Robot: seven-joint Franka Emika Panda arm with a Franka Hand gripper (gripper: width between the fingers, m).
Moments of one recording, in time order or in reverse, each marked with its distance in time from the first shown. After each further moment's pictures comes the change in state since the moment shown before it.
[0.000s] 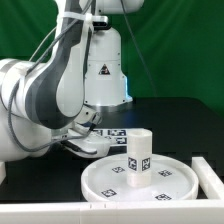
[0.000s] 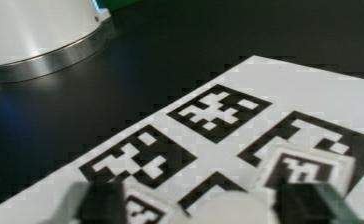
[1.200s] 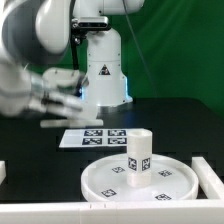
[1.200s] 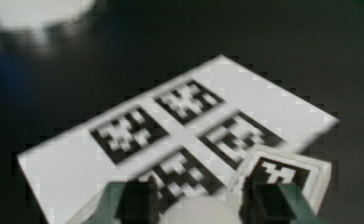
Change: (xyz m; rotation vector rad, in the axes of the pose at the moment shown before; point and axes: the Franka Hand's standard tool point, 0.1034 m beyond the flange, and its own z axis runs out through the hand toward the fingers) arm -0.050 -0.002 -0.068 0.069 0.218 -0.169
